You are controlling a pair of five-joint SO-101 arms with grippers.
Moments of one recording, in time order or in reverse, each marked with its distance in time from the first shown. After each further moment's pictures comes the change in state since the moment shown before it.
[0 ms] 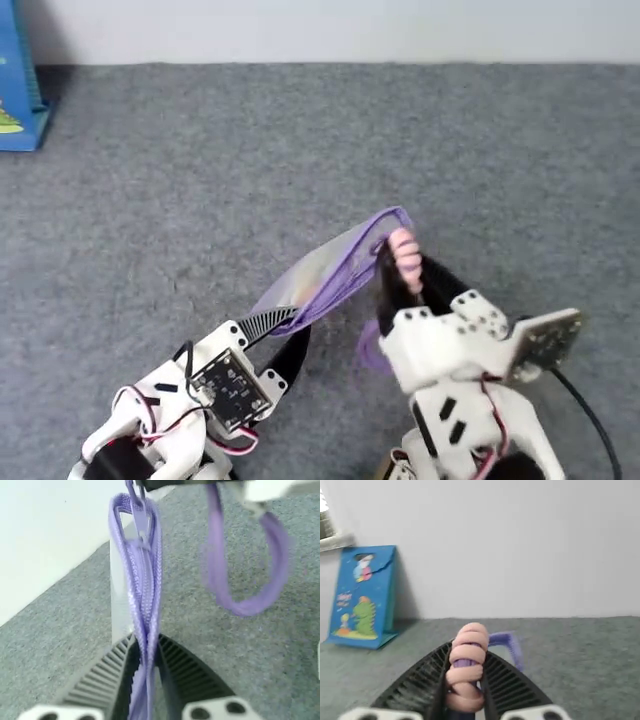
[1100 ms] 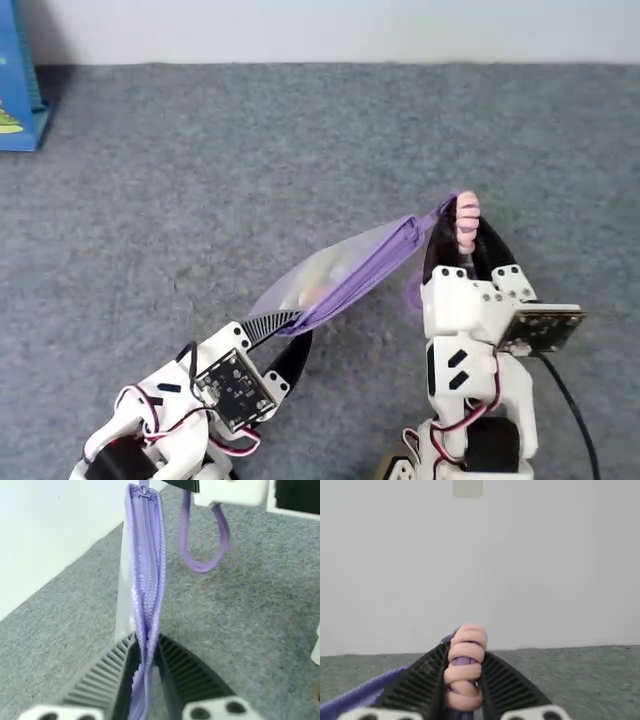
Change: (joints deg) left arm 0.2 0.2 0.1 0.4 -0.1; right arm 17.8 -1.1 18.5 -20.9 9.9
